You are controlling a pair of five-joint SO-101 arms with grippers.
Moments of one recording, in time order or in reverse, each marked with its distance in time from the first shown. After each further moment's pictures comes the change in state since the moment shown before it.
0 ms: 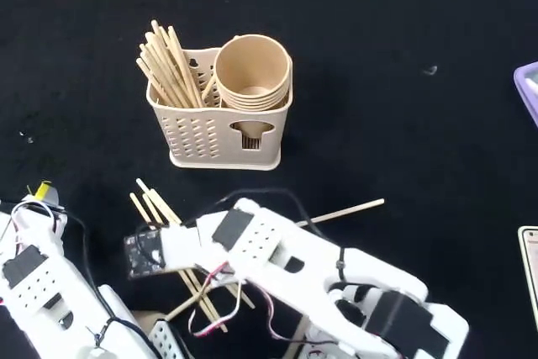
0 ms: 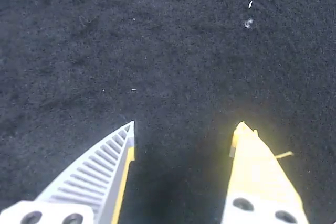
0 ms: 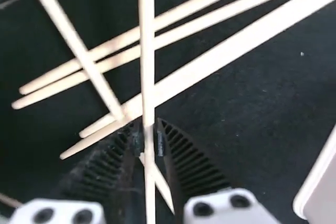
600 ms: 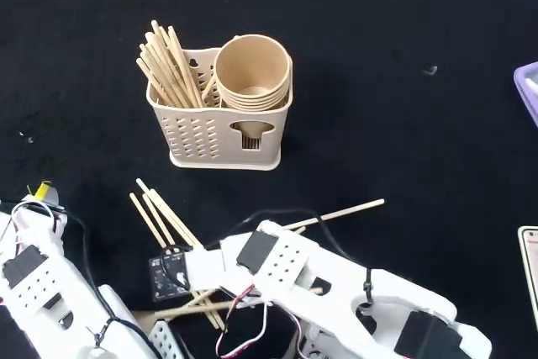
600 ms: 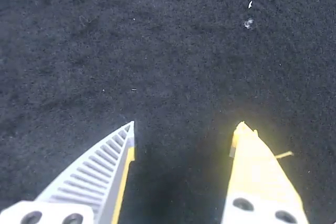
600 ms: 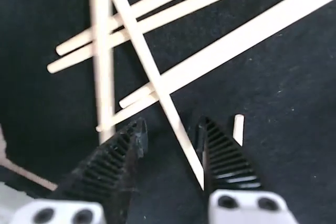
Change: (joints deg) left arm 0.0 0.0 0.0 0.0 0.0; right arm -1.1 -11.6 13.6 1.4 -1.5
